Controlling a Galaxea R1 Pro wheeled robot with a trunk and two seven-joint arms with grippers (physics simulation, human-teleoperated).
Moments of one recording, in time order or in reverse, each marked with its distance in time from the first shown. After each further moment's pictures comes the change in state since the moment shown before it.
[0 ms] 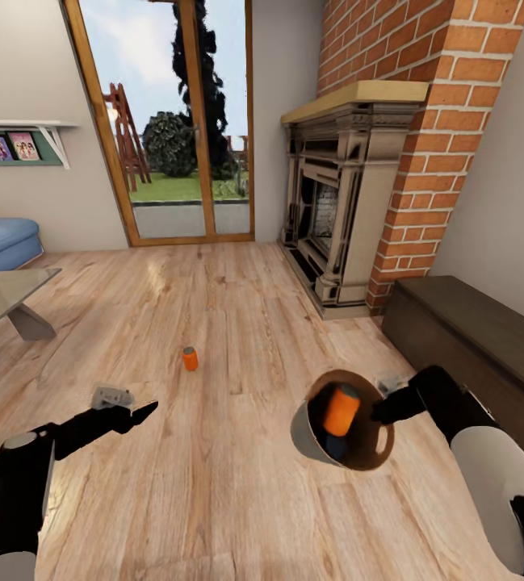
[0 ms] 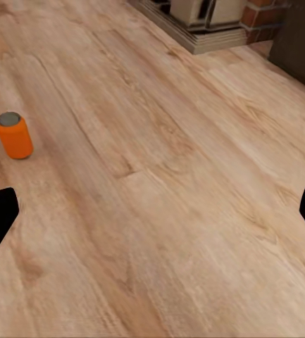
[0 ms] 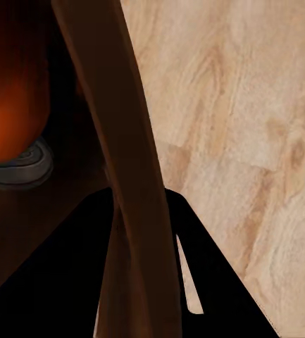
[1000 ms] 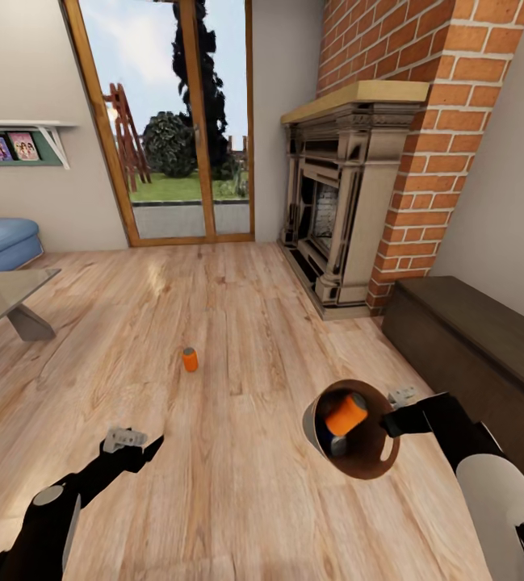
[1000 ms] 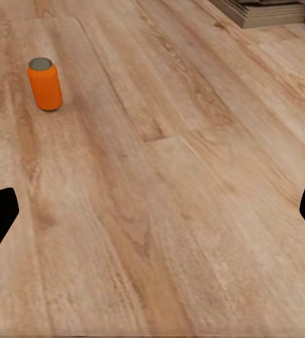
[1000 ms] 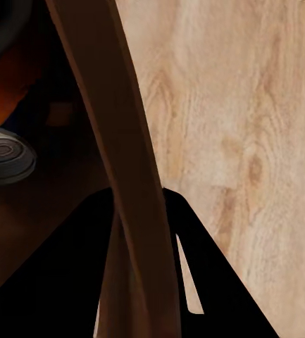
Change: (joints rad) left arm 0.074 -0.054 0.034 0.293 0.020 -0.319 0.262; right arm 0.099 0.019 -0.157 0.004 -0.041 -0.190 -0.235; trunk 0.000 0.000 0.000
